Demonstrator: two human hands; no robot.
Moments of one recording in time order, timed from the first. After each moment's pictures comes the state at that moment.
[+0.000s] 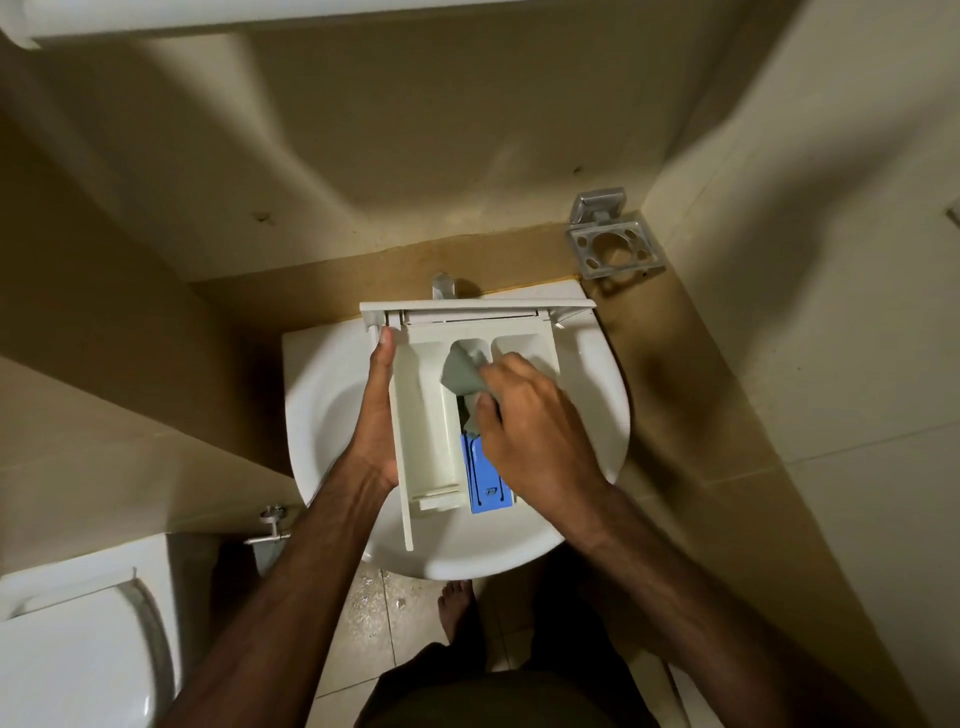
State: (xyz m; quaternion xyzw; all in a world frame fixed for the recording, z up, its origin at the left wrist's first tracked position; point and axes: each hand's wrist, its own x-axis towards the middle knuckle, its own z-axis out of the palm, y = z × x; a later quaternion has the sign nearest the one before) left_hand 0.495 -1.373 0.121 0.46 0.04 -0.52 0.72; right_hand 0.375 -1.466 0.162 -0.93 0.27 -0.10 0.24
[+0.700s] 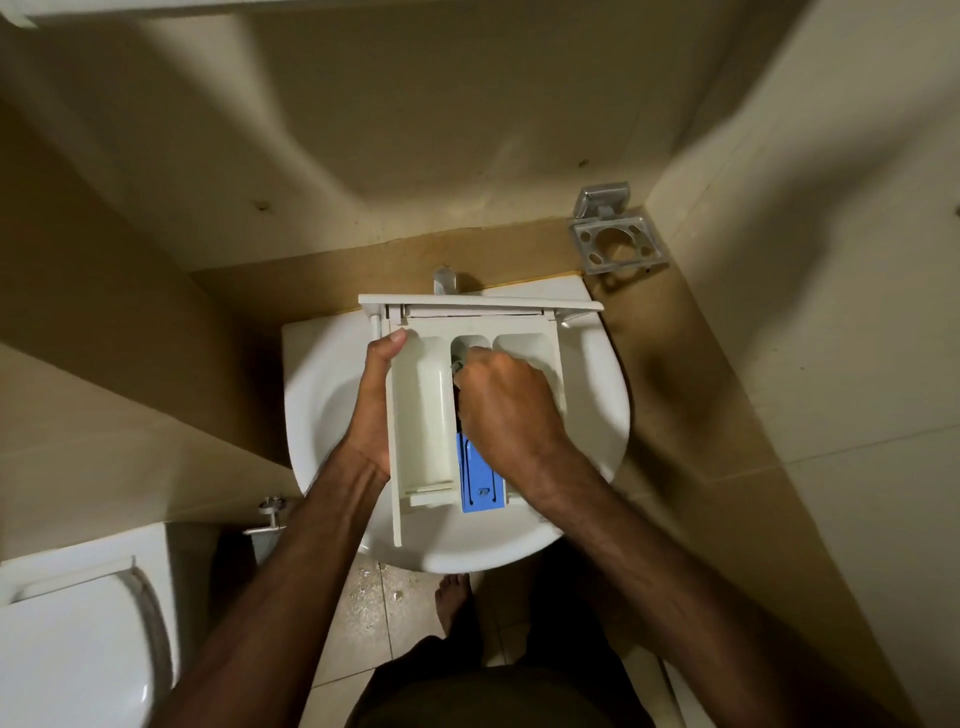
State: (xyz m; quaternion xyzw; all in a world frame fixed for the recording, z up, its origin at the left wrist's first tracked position) left_hand 0.496 -1.370 0.124 0.48 0.06 -0.49 0.73; right_hand 0.406 -1.467 0.163 -0.97 0.20 -0.01 0.14
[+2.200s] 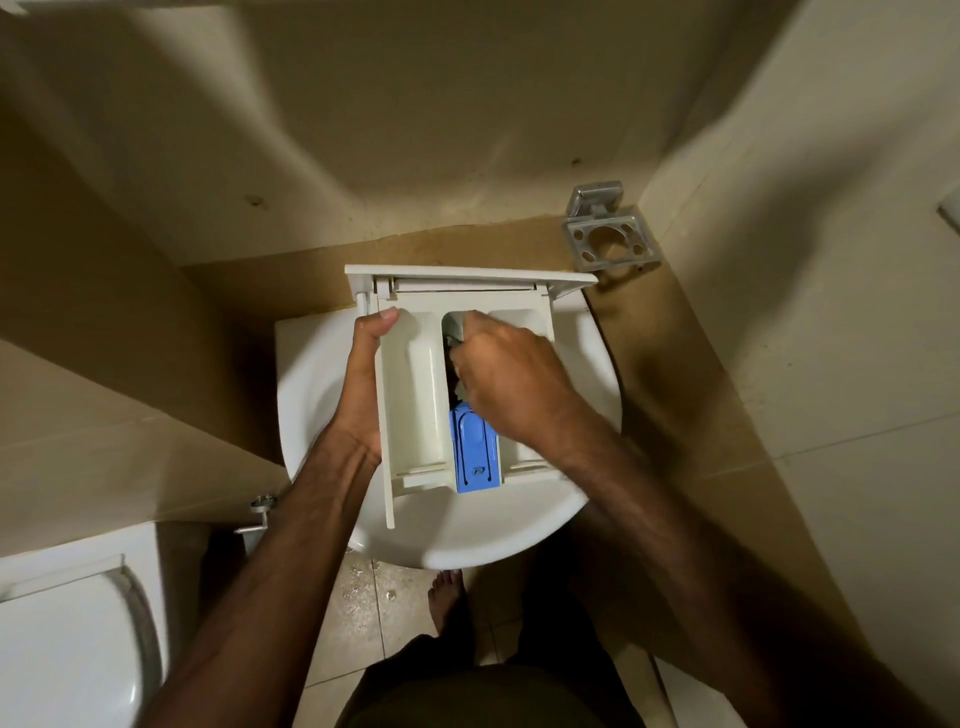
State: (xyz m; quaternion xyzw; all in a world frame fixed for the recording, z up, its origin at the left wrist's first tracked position) left_hand 0.500 -1.373 0.140 0.49 0.04 -0.49 0.72; right_hand 0.410 -1.494 0.178 -0.98 0.14 0.02 0.10
